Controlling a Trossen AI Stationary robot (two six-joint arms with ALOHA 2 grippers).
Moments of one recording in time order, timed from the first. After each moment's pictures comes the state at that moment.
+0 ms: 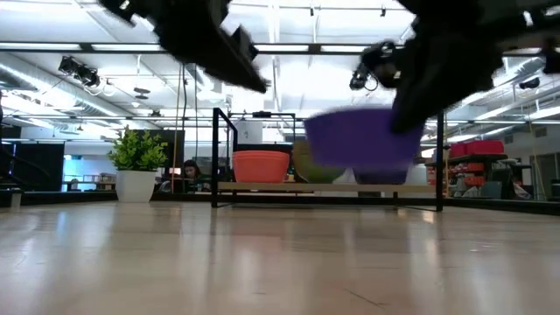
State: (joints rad) left arm -0.31 1.59 0.99 -0.10 -0.08 0.06; right arm 0.44 1.58 0.93 -0.27 0.18 -0.15
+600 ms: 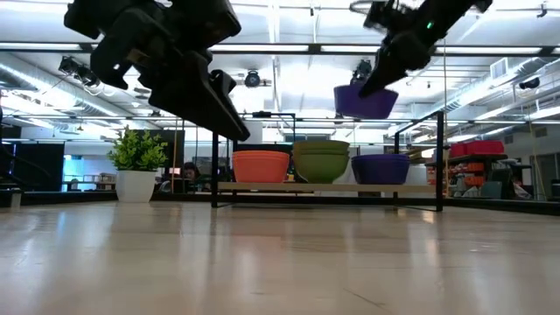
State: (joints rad) left arm -0.33 1.59 0.83 0.04 -0.23 -0.01; right arm -0.10 1.19 0.93 -0.48 0.31 -0.23
